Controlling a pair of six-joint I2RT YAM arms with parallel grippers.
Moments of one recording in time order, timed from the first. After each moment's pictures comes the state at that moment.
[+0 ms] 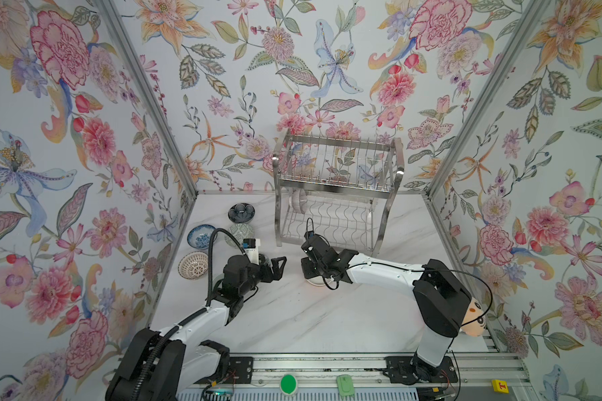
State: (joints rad) left arm -0.34 1.14 0.33 0.42 0.26 -0.49; right arm 0.93 1.83 1.23 -0.34 0.16 0.50
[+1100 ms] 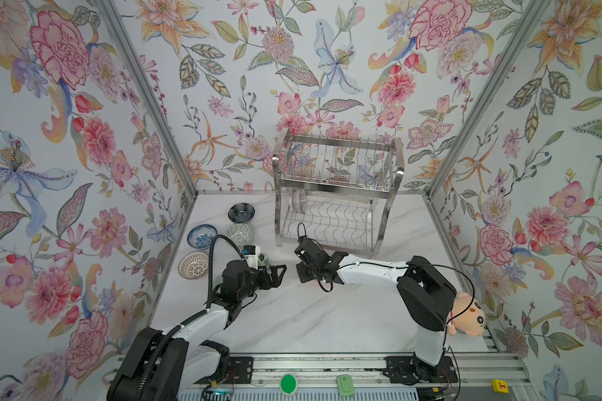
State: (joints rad) left arm -0.33 1.15 0.28 0.42 0.34 -0.52; right arm 0.95 1.90 1.26 -0.33 0.17 0.47
